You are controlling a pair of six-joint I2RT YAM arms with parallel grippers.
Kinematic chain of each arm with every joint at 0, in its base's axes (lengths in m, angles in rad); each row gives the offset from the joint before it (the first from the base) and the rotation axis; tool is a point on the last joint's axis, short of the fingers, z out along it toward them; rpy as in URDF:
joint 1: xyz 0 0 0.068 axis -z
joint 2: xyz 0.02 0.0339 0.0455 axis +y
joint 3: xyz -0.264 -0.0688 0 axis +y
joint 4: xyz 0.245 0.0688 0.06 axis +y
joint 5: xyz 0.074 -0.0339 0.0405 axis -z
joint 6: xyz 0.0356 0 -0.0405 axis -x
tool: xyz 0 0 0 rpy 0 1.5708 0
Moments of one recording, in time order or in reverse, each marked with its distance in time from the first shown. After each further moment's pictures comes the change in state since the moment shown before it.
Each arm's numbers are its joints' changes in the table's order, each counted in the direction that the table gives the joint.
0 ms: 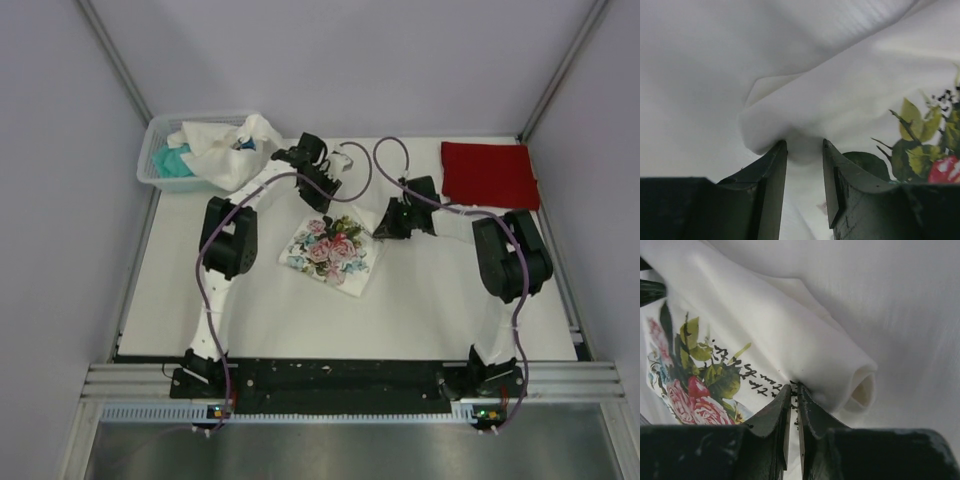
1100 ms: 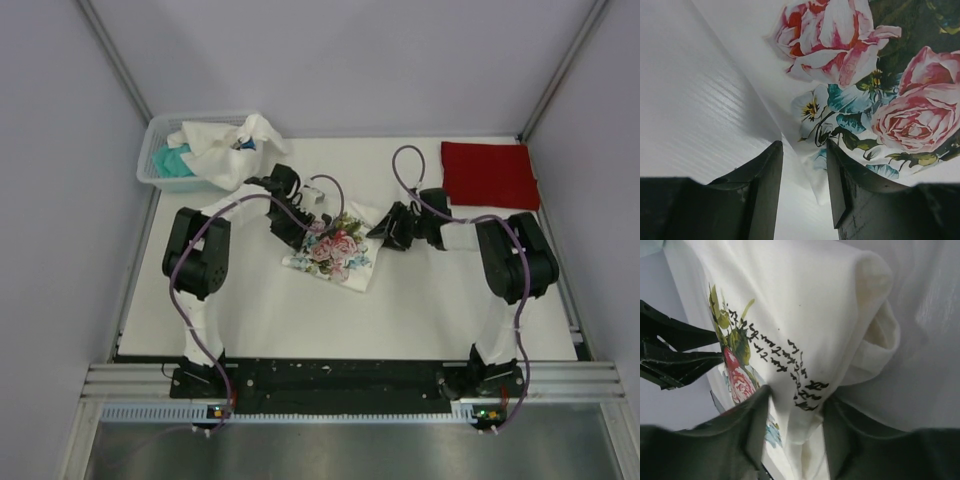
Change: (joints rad) left arm -0.067 -0.286 0.547 -0.031 -0.005 0.071; right arm 0.053 -0.030 0.172 -0.228 -0.208 -0.243
